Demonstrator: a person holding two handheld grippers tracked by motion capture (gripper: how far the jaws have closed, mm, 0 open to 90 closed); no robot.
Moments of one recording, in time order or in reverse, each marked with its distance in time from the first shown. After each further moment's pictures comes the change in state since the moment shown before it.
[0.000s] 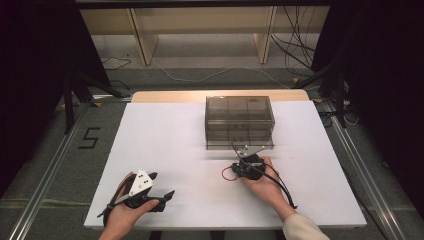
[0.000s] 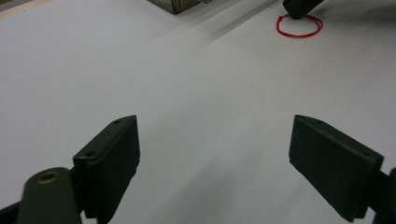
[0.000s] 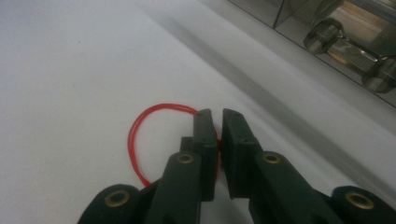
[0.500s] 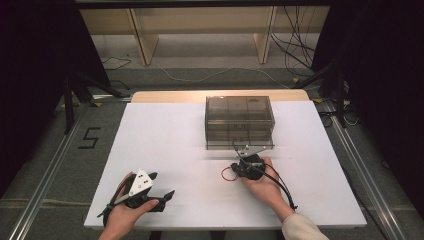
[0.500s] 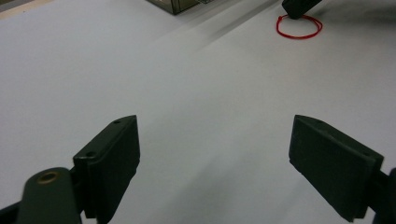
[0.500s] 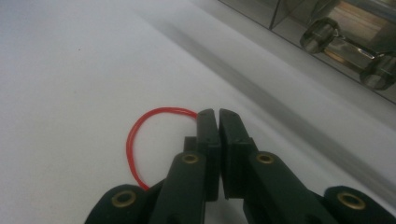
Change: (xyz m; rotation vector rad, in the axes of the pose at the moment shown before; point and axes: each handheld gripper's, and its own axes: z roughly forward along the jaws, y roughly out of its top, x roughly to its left) left arm 0.000 0.000 -0.001 -0.003 0.000 0.002; right arm 0.000 -0.001 0.000 -0.019 0.001 0.030
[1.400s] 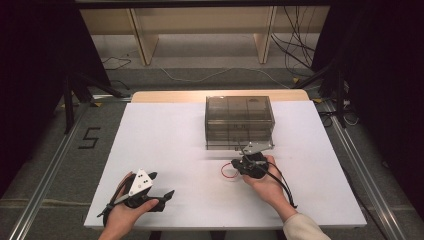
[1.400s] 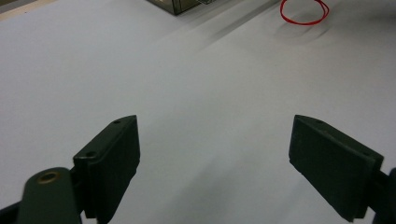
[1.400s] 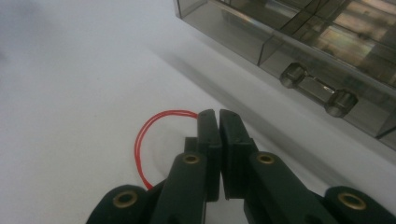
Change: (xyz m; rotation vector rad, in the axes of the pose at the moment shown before) left arm 0.001 0.000 0.000 -0.001 0.003 0.000; right arm 0.001 0.008 -0.018 -0.071 0.004 0.013
